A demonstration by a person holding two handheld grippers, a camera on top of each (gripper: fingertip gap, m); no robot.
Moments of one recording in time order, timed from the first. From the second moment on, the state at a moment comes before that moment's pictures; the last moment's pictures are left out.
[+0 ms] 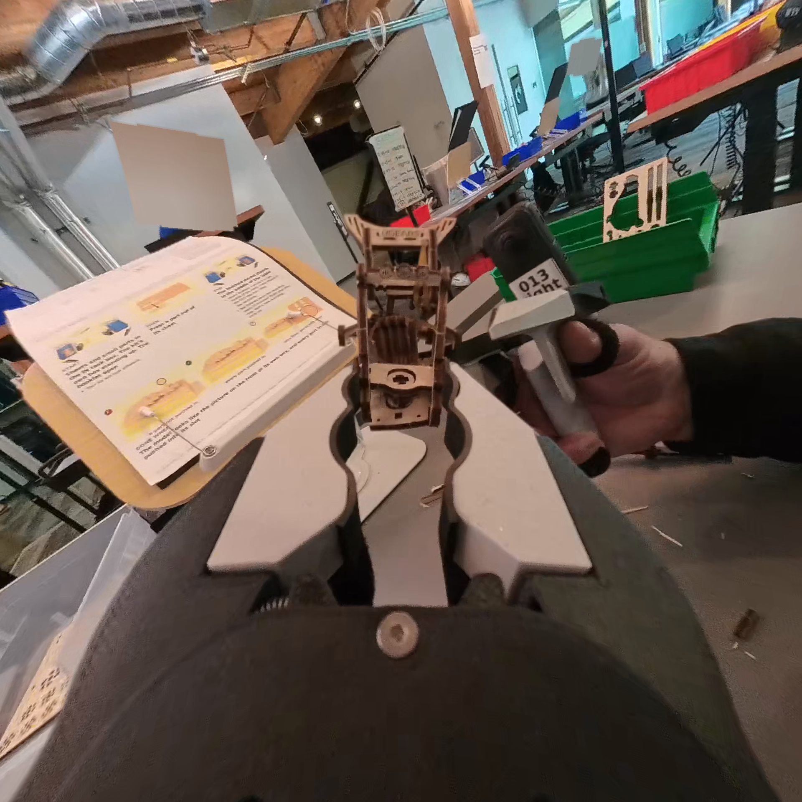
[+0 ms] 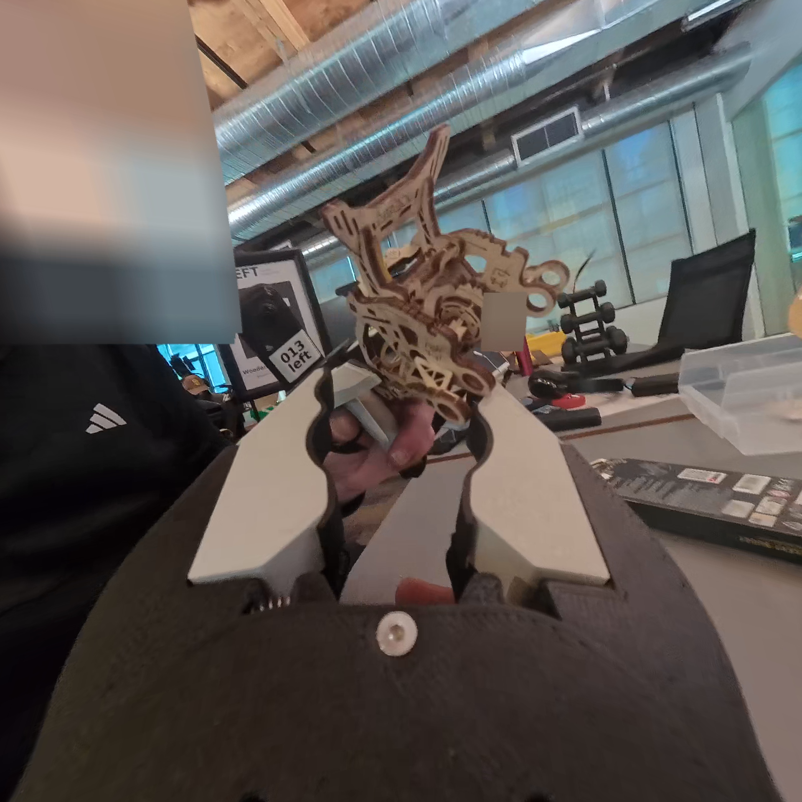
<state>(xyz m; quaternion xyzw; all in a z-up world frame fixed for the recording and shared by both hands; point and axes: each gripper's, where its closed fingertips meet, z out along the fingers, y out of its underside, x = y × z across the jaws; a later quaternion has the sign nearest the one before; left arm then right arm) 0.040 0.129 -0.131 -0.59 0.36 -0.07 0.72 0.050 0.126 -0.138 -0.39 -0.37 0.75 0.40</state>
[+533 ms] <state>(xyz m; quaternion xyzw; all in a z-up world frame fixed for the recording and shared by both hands) 0.051 0.115 -0.119 -0.48 0.42 0.15 0.76 0.047 0.133 -0.121 -0.46 -0.28 0.77 0.33</state>
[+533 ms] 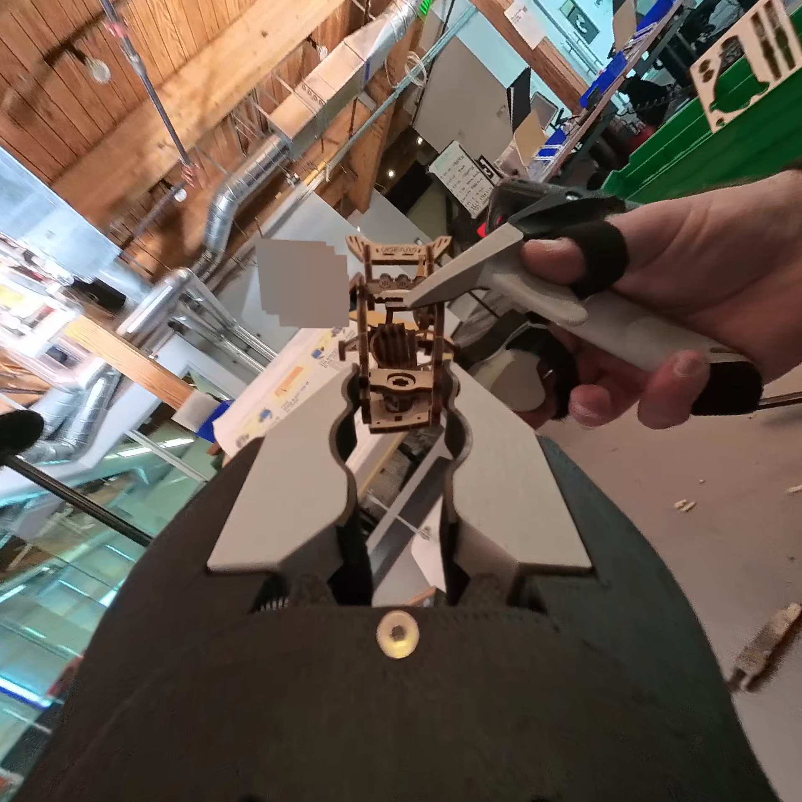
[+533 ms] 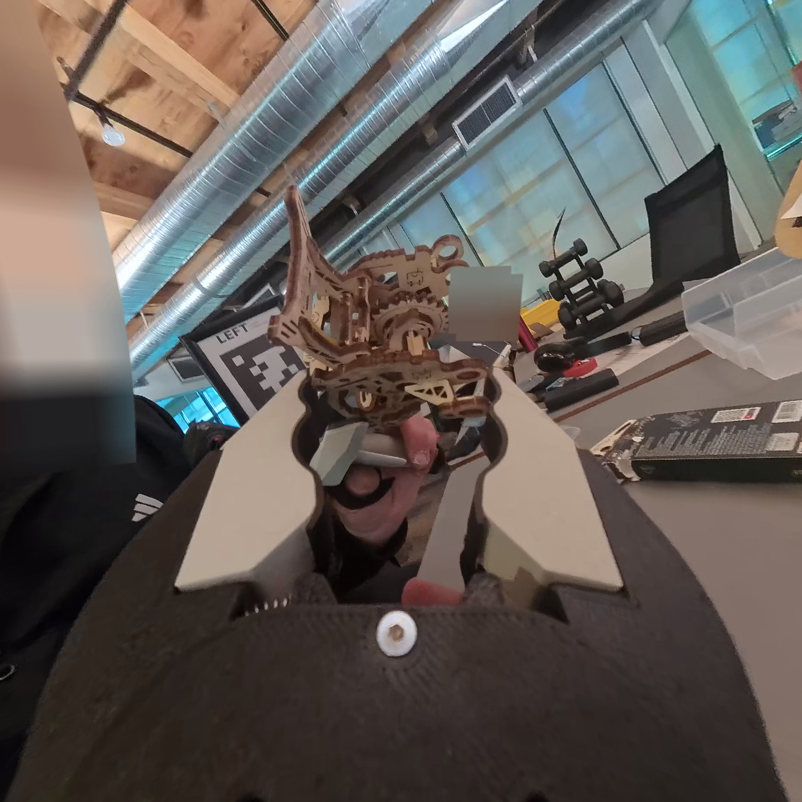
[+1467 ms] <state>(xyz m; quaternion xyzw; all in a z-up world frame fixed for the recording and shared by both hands) 0.045 0.097 -0.090 -0.52 0.22 -0.35 0.75 0.050 0.126 -0.070 -0.37 -0.28 0.80 0.39</state>
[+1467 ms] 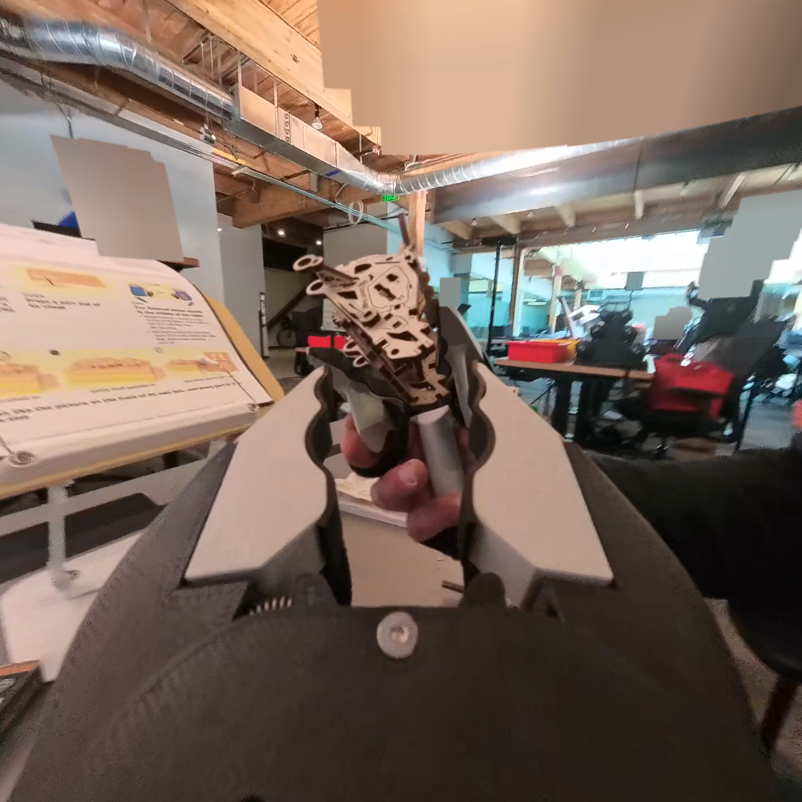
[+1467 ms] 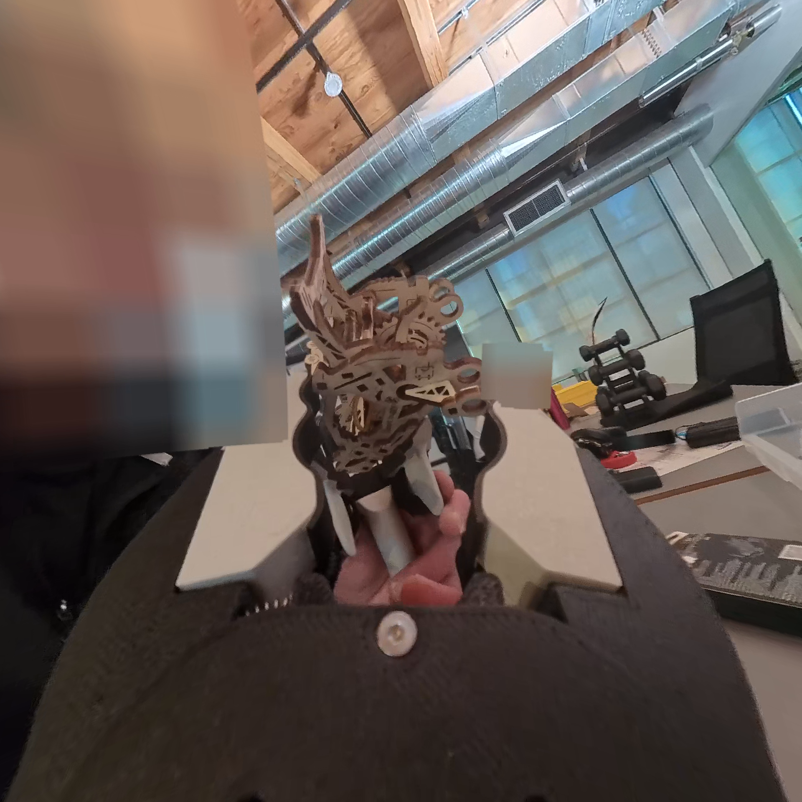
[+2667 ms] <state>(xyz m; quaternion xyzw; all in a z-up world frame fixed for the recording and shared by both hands) 0.047 0.087 -0.117 -0.47 0.45 -0.03 0.76 0.066 0.090 -0.113 -0.42 -0.69 0.34 0.49</state>
